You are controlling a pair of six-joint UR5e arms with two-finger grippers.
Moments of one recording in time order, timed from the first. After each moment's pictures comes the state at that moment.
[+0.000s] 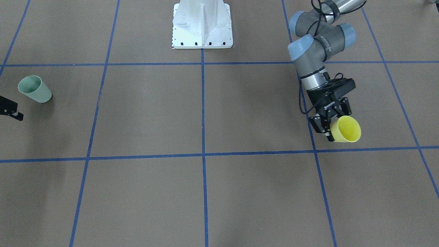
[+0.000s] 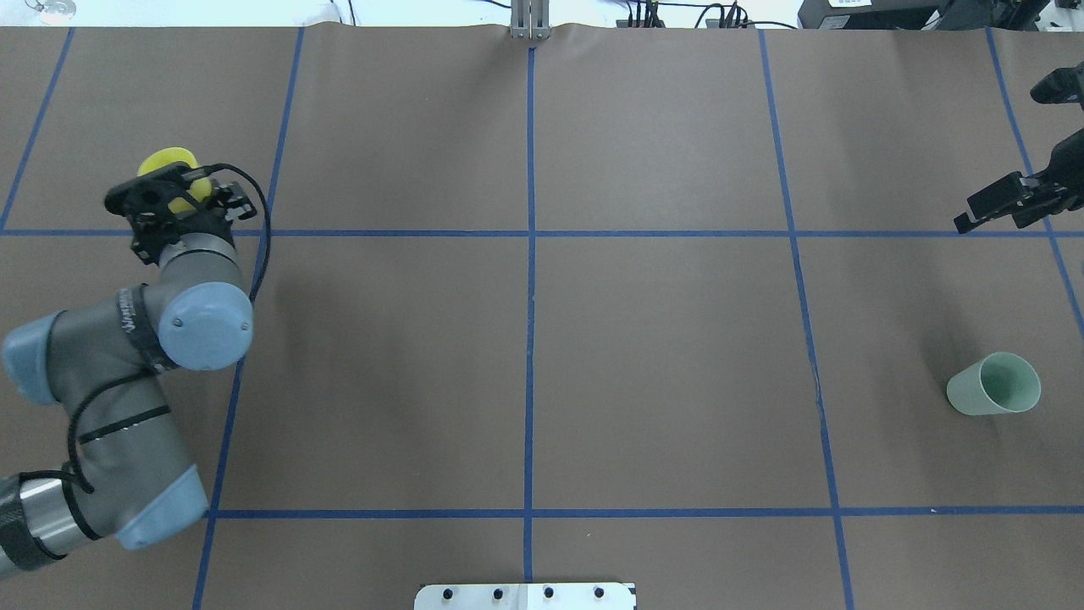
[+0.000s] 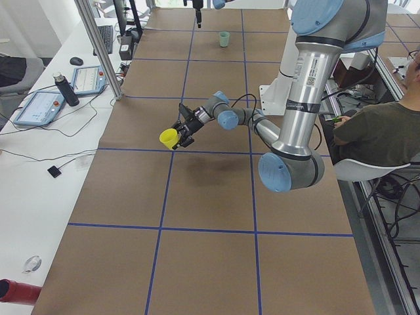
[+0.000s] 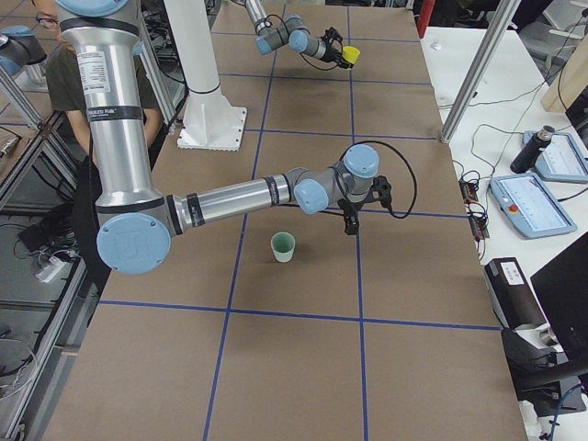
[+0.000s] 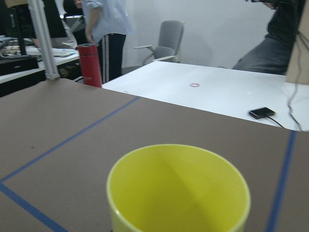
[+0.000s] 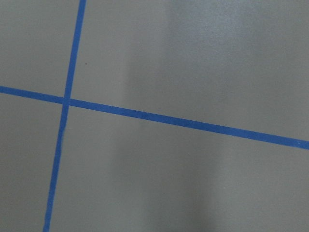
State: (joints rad) left arm -0.46 -1.92 -1.76 -1.68 -0.86 -1.66; right arm 1.20 -1.44 1.69 -1.30 2.43 0.45
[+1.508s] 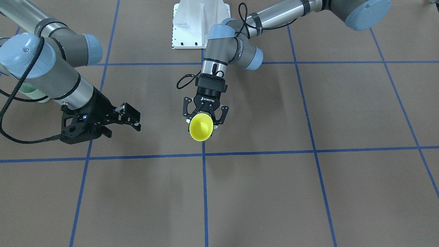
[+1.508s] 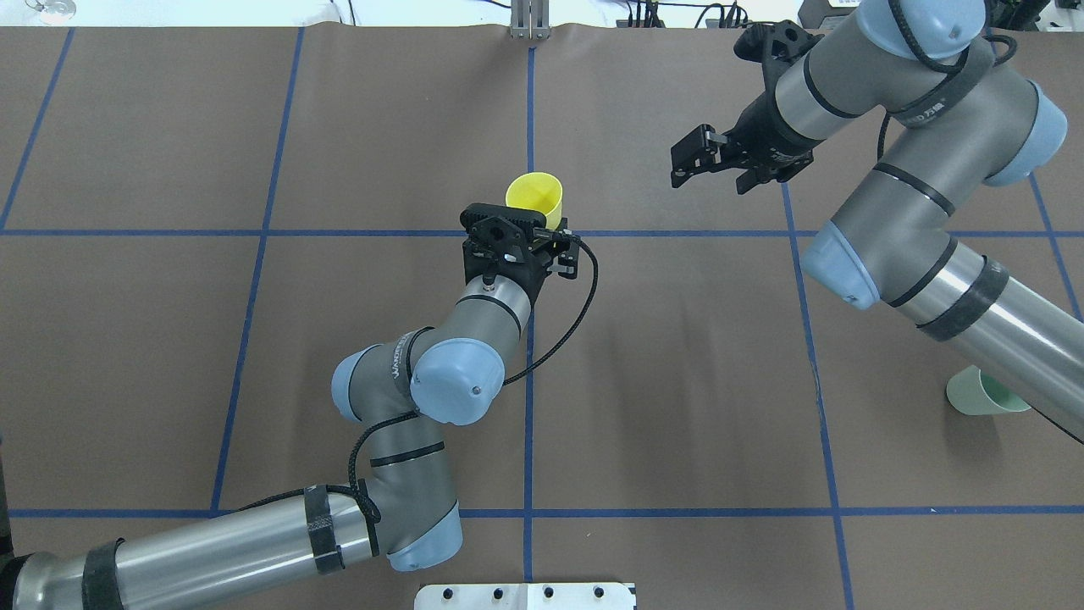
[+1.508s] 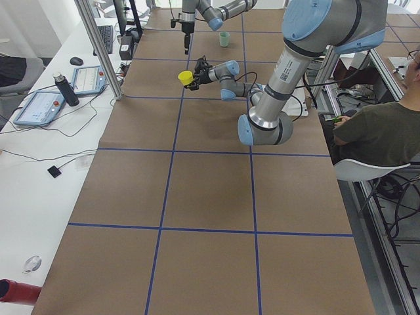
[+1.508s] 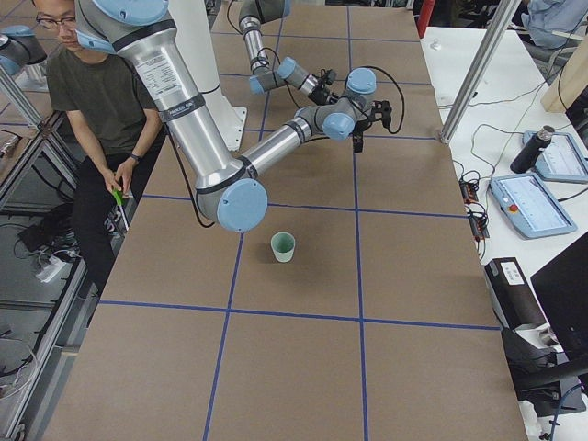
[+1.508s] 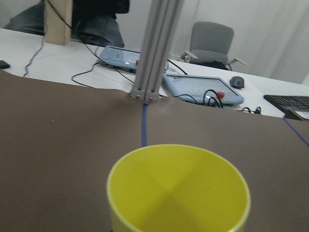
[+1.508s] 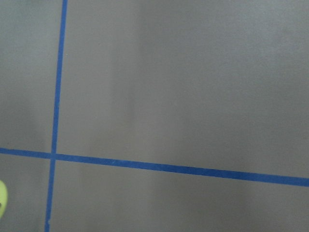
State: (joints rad) left arm -0.35 -2.36 -1.28 -2.46 -0.94 -0.99; right arm 0.90 -1.03 1.62 -1.24 2.23 1.00
